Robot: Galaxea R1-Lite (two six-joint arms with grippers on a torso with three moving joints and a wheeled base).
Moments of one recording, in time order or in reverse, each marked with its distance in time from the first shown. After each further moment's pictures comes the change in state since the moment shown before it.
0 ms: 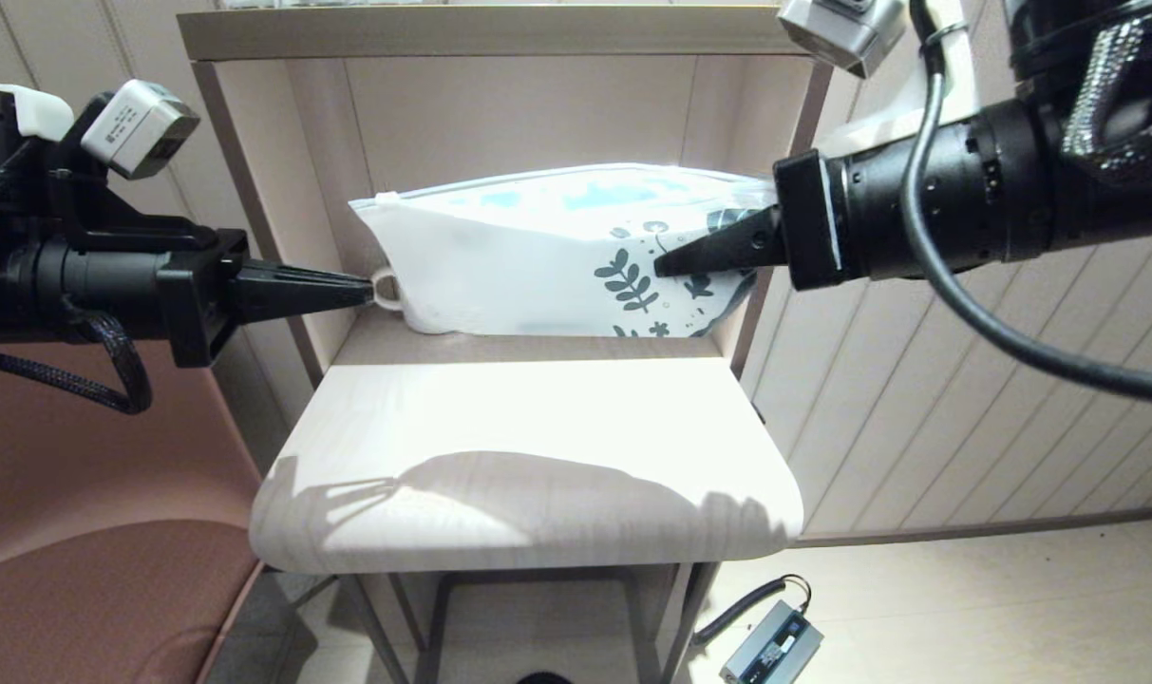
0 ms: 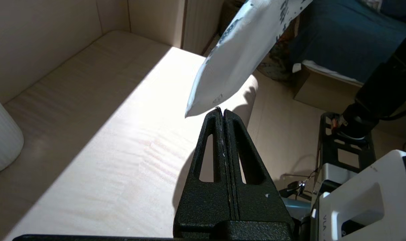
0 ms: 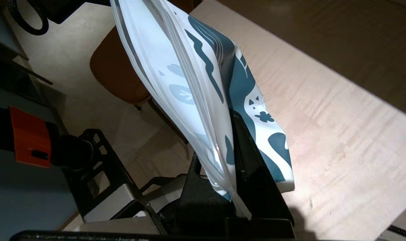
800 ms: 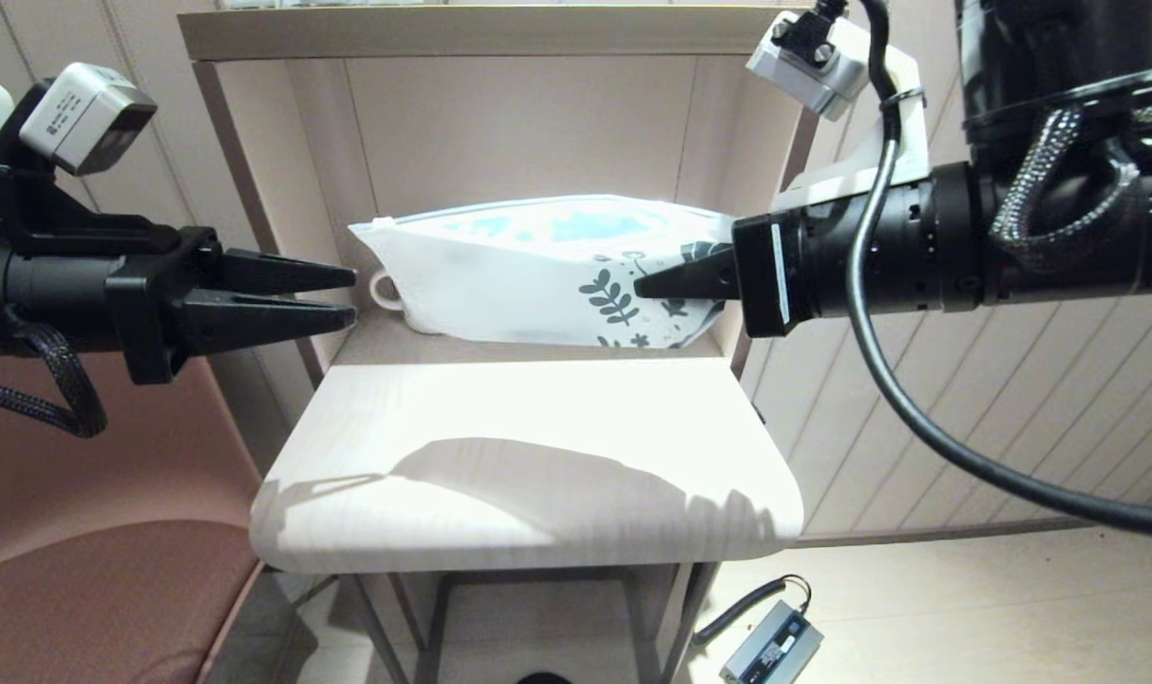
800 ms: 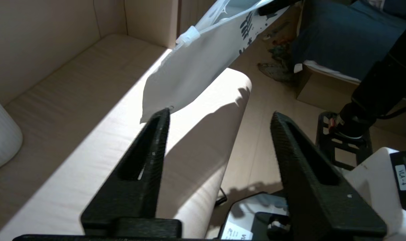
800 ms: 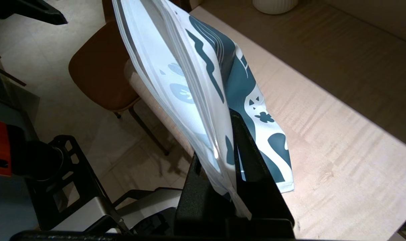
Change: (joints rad) left arm -0.003 -0.082 0.055 0.004 0.025 -0.002; right arm 0.030 -0.022 0.202 -0.245 -0.060 -0.069
